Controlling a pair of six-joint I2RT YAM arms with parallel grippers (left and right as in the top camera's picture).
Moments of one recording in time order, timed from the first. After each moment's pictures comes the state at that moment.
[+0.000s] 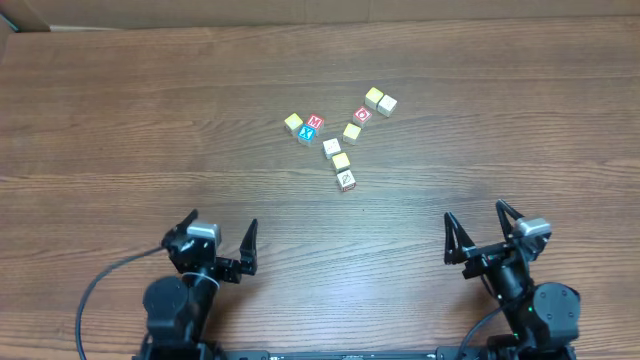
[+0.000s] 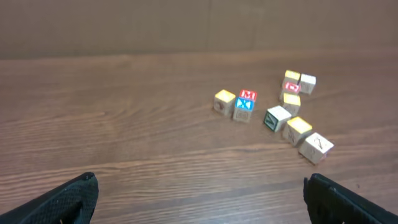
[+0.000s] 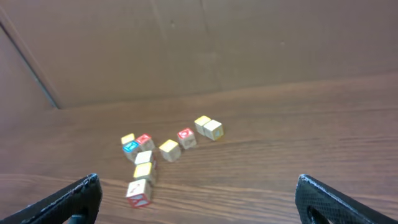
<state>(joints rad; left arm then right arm) -0.02 0.19 0.19 -0.27 0.17 0.00 0.09 0.05 0.17 -0.21 -0.22 0.23</state>
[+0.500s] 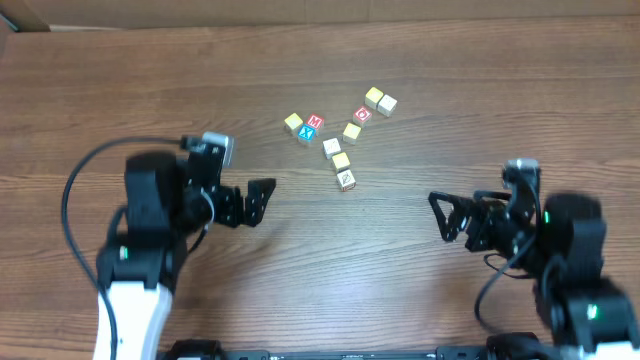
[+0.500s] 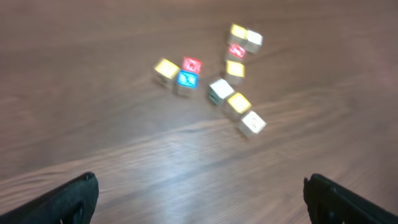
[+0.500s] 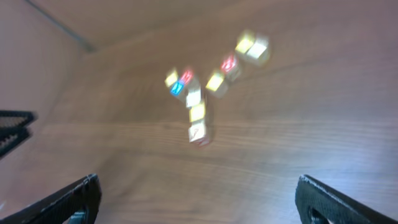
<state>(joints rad) -0.02 1.02 0.91 -0.66 0.43 0.05 0.09 0.74 0.79 -0.69 -0.46 0.36</state>
